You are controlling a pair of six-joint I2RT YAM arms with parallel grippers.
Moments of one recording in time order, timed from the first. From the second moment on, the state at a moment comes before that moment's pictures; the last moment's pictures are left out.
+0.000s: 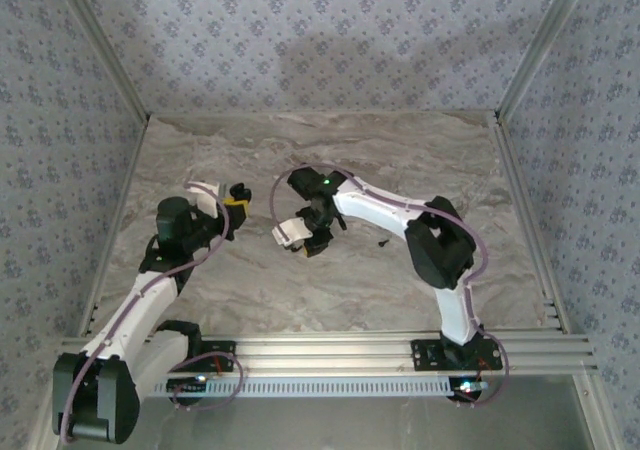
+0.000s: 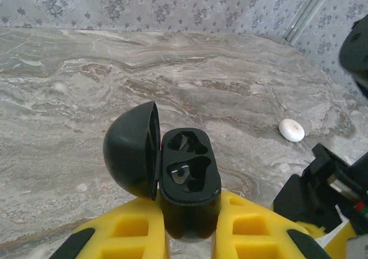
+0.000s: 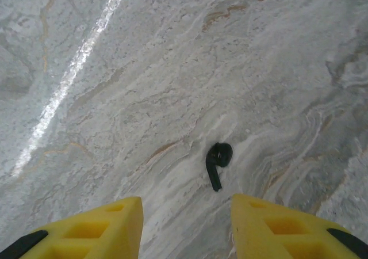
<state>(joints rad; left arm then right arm) -0.16 0.91 0.46 0.10 0.45 -0.18 0.82 2.03 1.62 -0.92 -0.34 -1.29</state>
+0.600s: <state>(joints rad) -0.12 0.94 0.46 0.11 0.46 -0.19 0.83 2.25 1.81 -1.00 -0.34 -1.40</state>
